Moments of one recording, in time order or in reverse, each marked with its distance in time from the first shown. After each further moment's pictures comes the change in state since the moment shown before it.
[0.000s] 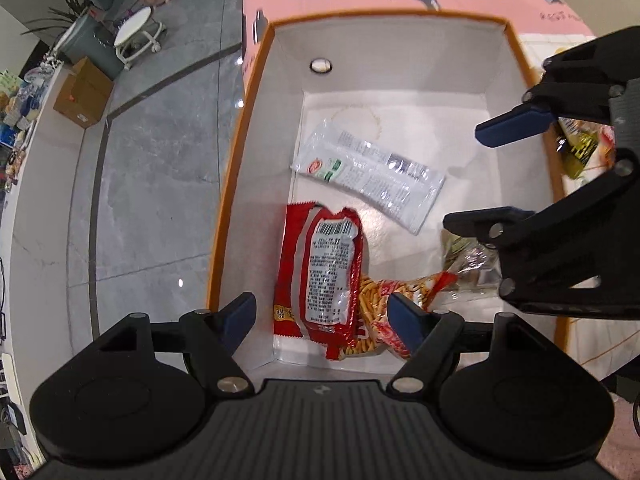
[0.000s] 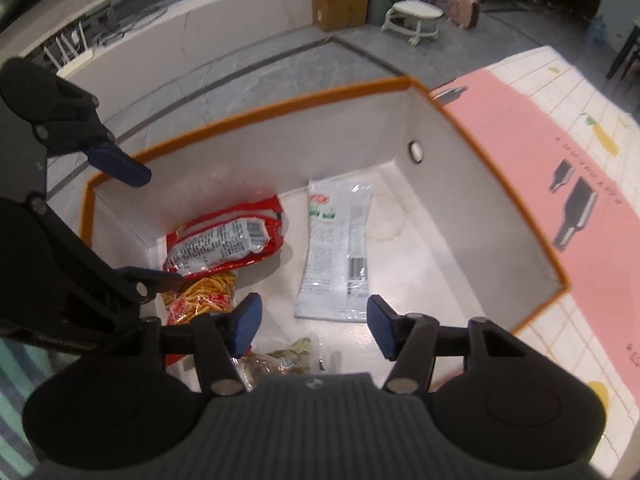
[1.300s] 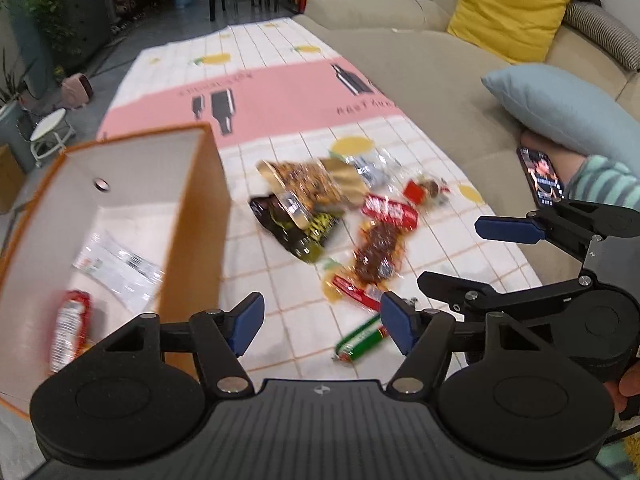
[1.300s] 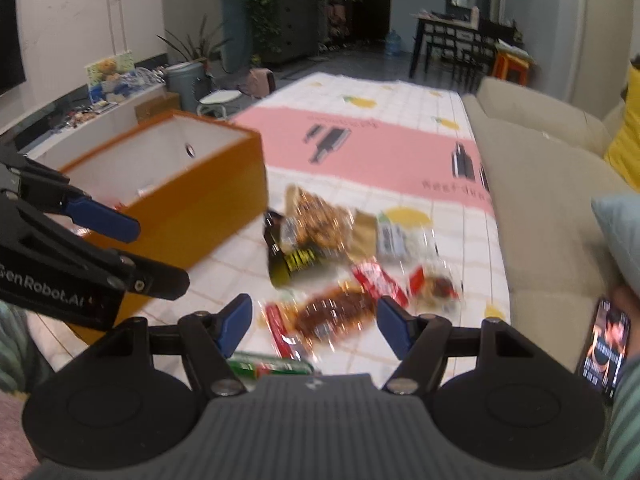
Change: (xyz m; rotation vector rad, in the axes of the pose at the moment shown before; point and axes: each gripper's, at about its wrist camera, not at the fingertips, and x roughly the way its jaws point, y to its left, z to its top) left arm -0.036 -0.183 -0.032 0.035 -0.396 -0.287; right arm -0.121 -0.036 -0.243 0.431 -0.318 -0.374
